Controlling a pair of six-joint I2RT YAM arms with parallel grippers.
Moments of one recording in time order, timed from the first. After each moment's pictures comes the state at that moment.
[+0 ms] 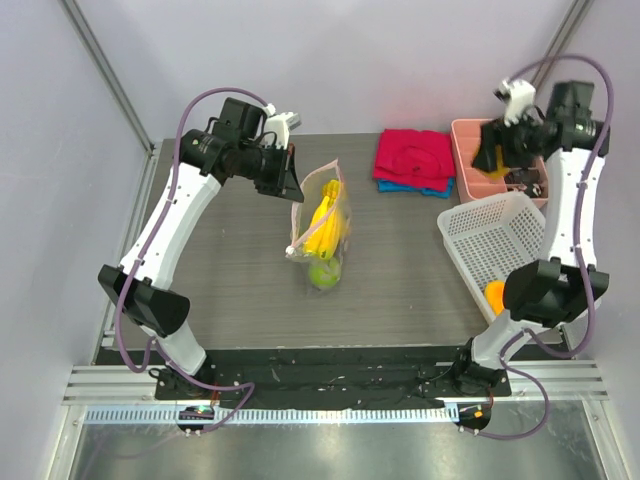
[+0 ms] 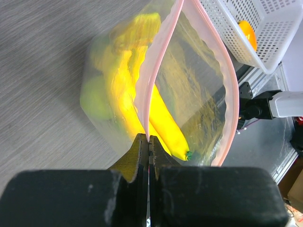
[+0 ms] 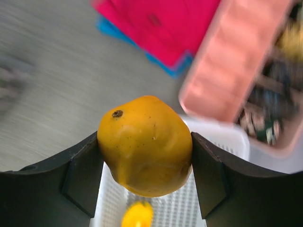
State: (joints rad) left arm -0.44 1.70 2.01 -1.16 0.51 -0.18; right arm -0.30 1.70 1.93 -1.12 -0.47 -0.54
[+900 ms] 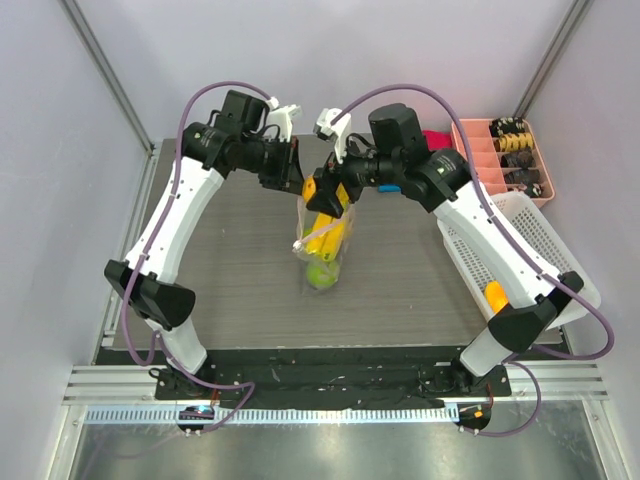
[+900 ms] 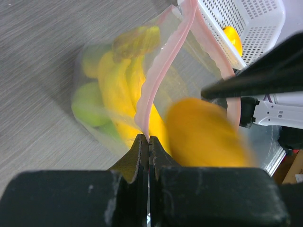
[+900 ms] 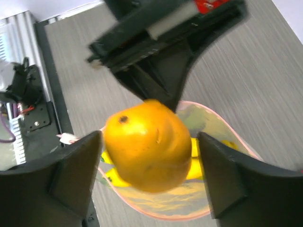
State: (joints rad) left arm -0.44 1.76 2.11 -1.19 0.55 -0.21; right arm 0.67 1.59 1.90 -0.79 -0.50 -0.21
